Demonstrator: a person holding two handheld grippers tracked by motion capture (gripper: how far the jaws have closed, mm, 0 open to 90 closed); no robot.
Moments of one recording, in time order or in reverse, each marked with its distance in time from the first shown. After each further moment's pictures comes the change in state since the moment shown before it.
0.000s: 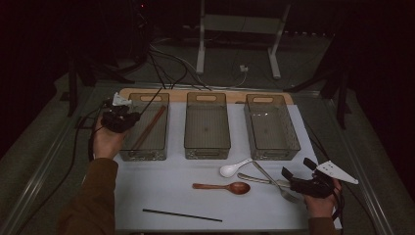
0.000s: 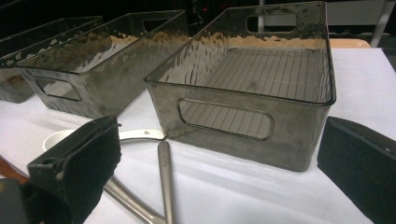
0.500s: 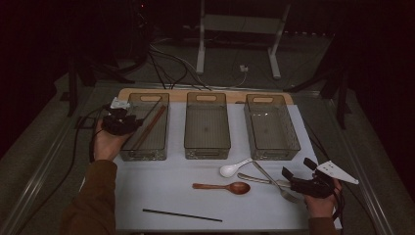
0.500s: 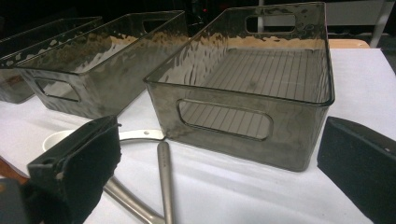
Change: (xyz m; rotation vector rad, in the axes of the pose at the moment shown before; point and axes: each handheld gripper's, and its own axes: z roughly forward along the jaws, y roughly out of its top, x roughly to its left) left arm 0.015 -0.020 0.017 -0.001 -0.068 -0.093; right arm 0.000 0.000 -0.001 -0.002 -0.001 0.002
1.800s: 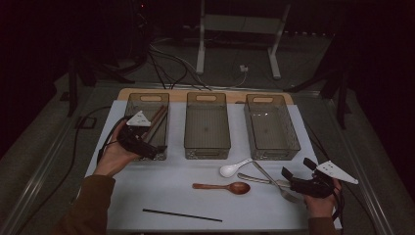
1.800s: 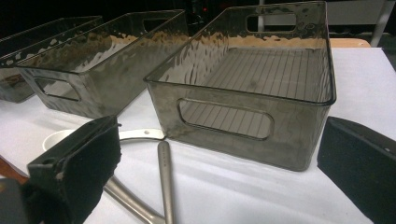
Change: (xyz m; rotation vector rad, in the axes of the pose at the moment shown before) left arm -0.082 -0.006 -0.023 0.059 -0.292 0.331; right arm 0.000 0.000 0.001 0.004 0.000 -0.002
